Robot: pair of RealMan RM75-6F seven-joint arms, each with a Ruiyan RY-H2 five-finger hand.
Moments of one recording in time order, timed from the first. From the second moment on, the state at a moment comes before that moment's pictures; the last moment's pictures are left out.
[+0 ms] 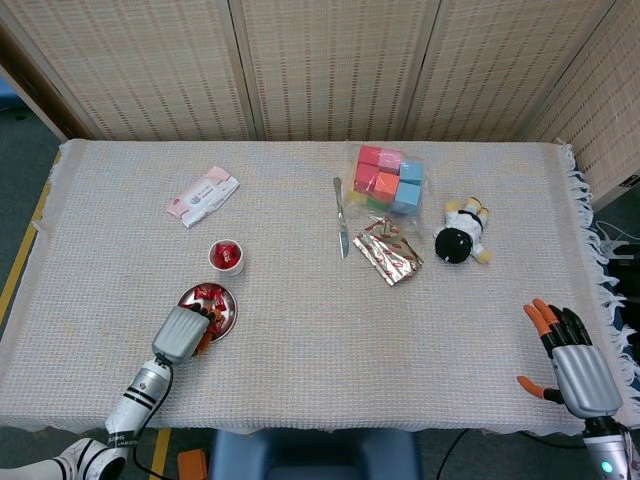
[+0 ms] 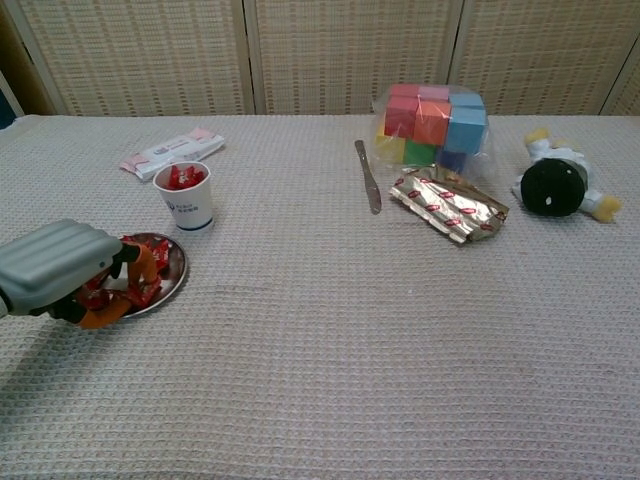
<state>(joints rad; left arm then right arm) -0.49 -1.67 -0.01 -1.16 1.47 1.14 0.33 0.04 -1.12 -0.03 -1.64 -1.58 1.45 0.00</state>
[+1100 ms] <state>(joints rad) -0.49 -1.67 -0.05 -1.13 1.44 1.13 0.30 0.05 -1.12 -0.02 -1.64 -1.58 1.45 0.00</state>
